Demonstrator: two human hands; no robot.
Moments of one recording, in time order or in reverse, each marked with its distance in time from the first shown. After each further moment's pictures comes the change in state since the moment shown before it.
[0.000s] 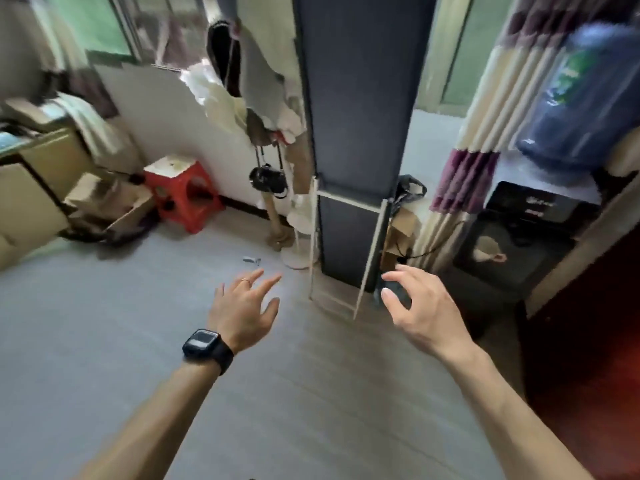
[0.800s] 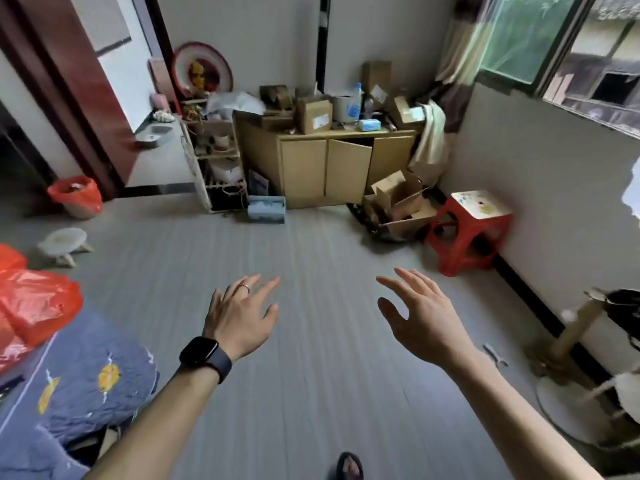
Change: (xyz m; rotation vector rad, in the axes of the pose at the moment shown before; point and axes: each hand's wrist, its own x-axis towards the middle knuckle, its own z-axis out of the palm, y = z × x) left_hand -0.174 -0.603 -0.126 0.069 0.237 -0.936; right_hand 0.154 -0.608 0.405 -0.048 -0.514 -0.915
